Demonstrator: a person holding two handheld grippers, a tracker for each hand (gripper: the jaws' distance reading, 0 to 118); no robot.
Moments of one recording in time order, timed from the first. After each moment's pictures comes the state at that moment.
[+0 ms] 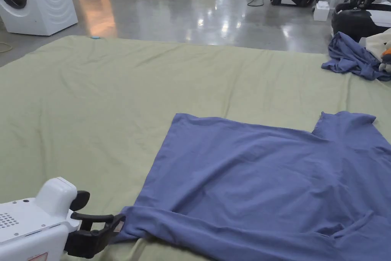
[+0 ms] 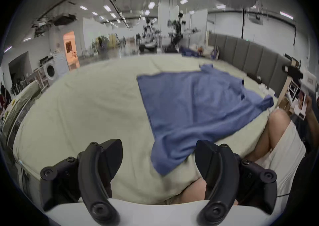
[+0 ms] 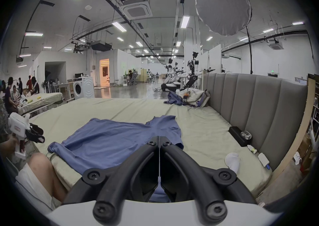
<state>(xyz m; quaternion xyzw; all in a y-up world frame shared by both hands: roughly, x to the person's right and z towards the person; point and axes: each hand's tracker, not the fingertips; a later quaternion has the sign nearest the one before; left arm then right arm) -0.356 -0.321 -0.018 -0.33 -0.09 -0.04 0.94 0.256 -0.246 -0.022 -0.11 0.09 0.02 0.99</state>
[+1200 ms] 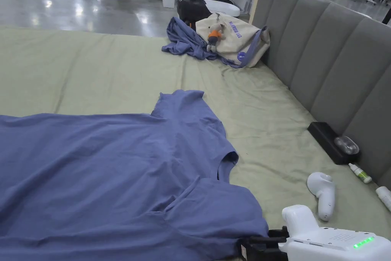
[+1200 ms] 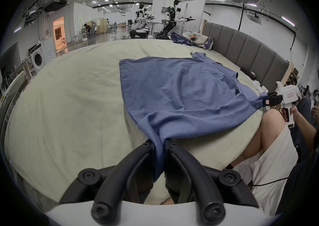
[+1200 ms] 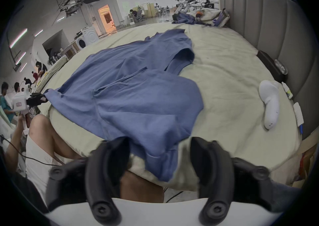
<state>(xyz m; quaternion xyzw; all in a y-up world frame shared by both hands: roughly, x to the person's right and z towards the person) -0.311 -0.309 -0.042 -0.37 -0.13 0.00 0.92 0.305 -0.346 -0.098 -0.44 0.16 -0.01 0.89</state>
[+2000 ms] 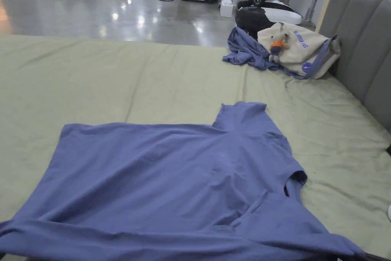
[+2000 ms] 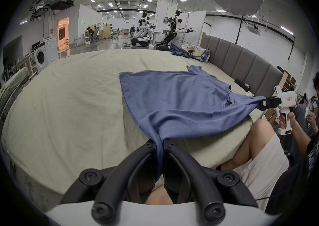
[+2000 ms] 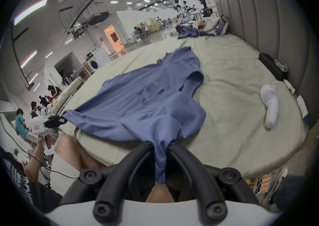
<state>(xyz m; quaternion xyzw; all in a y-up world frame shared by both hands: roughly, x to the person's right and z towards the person) -0.313 -0.282 -0.013 -0.33 -0.12 0.04 0.94 0.314 -0.291 -0.073 -0.37 0.20 -0.10 0.90</state>
